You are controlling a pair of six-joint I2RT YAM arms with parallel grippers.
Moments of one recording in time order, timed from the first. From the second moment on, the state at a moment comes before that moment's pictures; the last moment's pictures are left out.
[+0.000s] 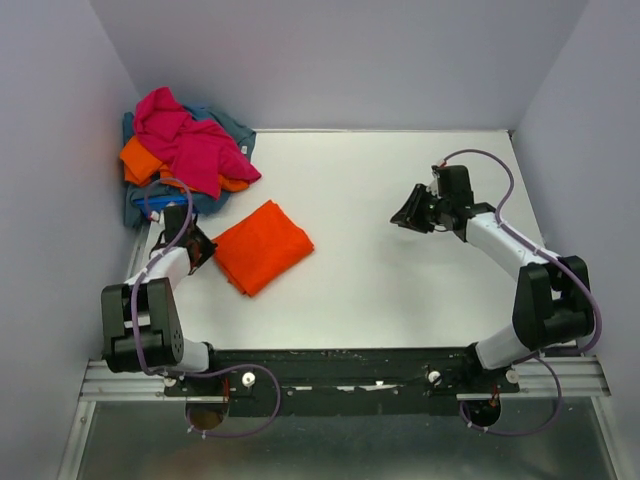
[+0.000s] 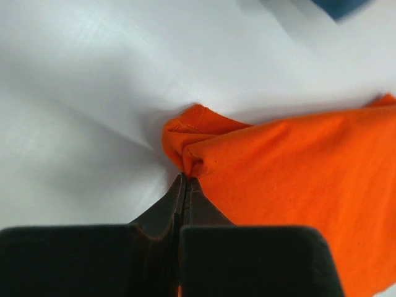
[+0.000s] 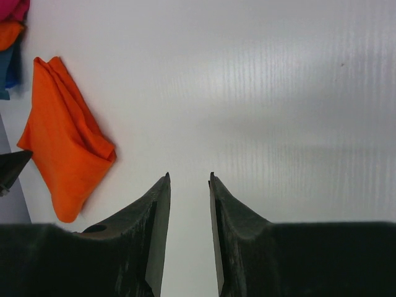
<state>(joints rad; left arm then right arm) 0.11 1.39 0.65 -0.13 0.03 -0.62 0.20 1.53 1.00 -0.25 -0.30 0.59</state>
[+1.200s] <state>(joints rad) -0.02 1.32 0.81 -0.11 0.03 -0.74 0.29 1.52 0.91 -0.11 -0.34 0.60</state>
